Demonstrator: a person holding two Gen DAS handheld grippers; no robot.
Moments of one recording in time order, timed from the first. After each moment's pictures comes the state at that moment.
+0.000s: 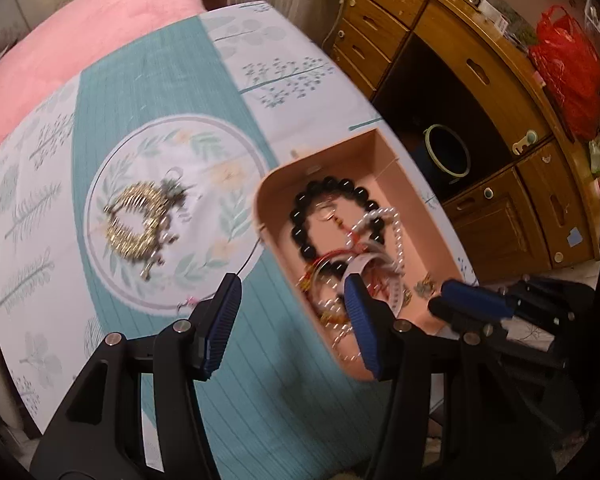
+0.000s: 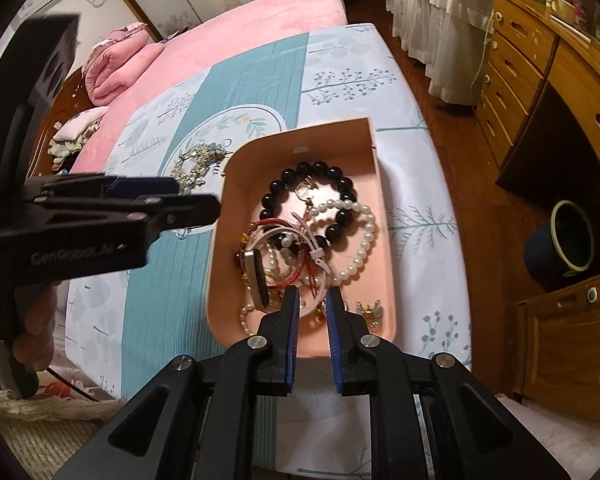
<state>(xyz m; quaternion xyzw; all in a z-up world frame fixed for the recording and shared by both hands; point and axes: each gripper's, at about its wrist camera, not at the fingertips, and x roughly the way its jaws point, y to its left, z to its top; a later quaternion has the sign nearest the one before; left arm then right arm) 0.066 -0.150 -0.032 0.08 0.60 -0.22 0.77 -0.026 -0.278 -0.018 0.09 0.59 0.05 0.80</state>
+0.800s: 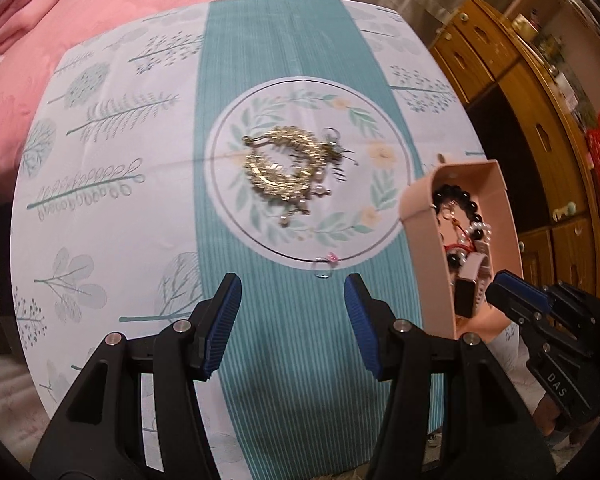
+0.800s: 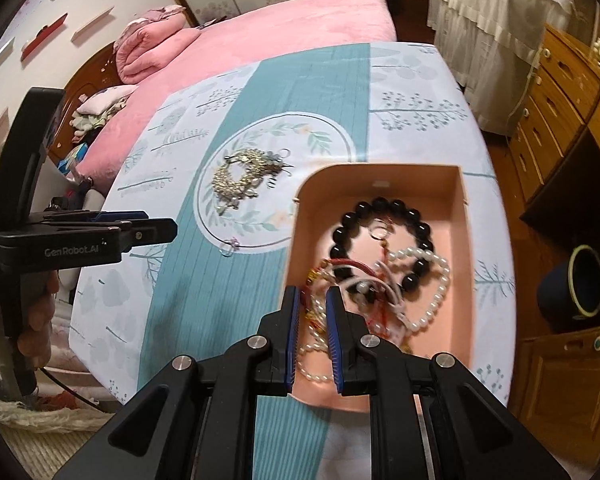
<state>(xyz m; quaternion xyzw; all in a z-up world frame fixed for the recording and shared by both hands) 0.079 -0.020 -0.046 -0.02 0.62 -0.10 0.78 0.010 -0.218 -0.014 0.05 0.59 0.11 0.80</state>
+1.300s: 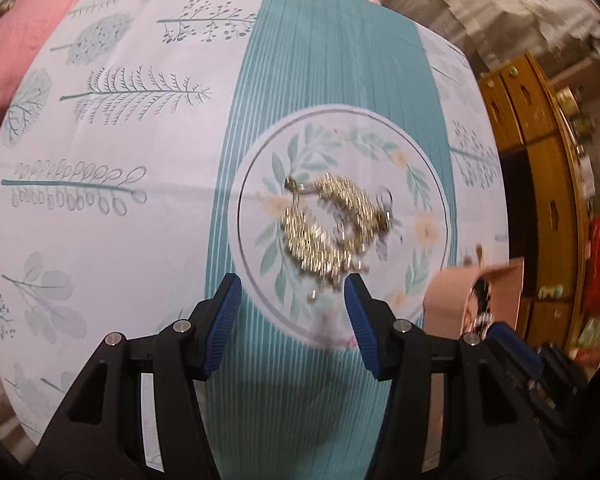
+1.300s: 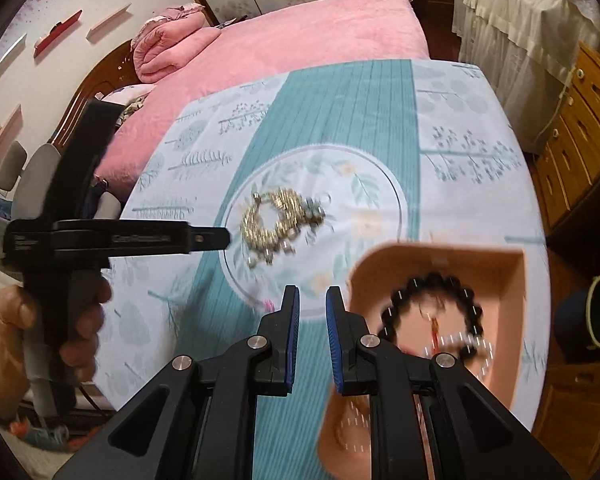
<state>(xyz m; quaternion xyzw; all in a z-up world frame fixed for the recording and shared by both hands) 0.157 0.016 -0.085 -0.14 0.65 -0.05 0.75 0.092 -0.177 -0.017 0.05 0.58 0.14 0.80</state>
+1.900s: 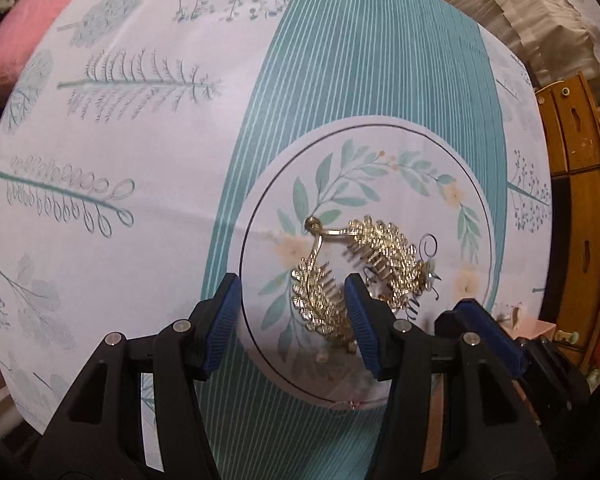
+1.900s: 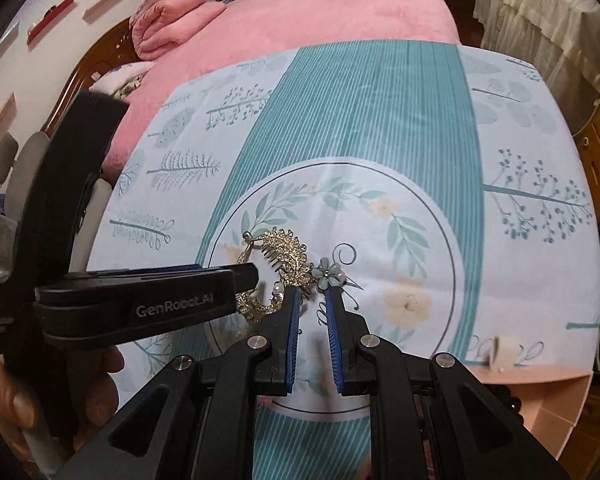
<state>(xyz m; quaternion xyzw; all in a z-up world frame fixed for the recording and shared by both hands) 0.204 -0.004 -0.128 -0.12 0.67 0.03 0.73 0.180 -0.132 -0.086 0.03 0.62 0.16 0.77</state>
